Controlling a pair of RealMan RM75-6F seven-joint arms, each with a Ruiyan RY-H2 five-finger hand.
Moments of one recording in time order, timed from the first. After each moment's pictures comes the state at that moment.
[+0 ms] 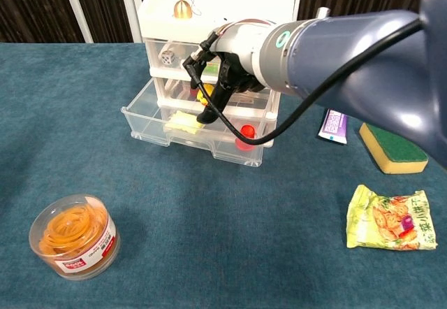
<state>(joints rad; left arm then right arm) -0.04 -1.09 -0.09 -1.71 1.37 1.48 -0.05 1.14 -1.73 0.44 -1.86 -0.28 1.33 -0.81</state>
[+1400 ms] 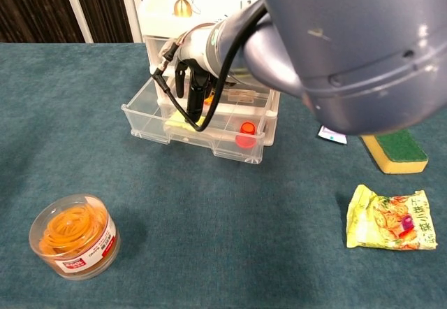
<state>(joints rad) -0.04 -1.09 -0.09 -1.72 1.36 1.48 -0.05 1.35 -1.78 0.52 -1.63 -0.02 1.24 -1.07</state>
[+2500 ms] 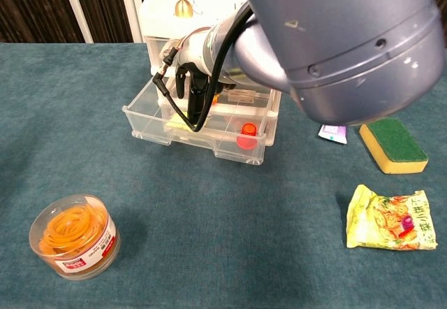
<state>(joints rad) -0.04 -1.08 -0.09 -1.73 1.35 1.48 -0.05 1.38 -1.78 0.51 -1.61 0.03 1.23 -1.08</state>
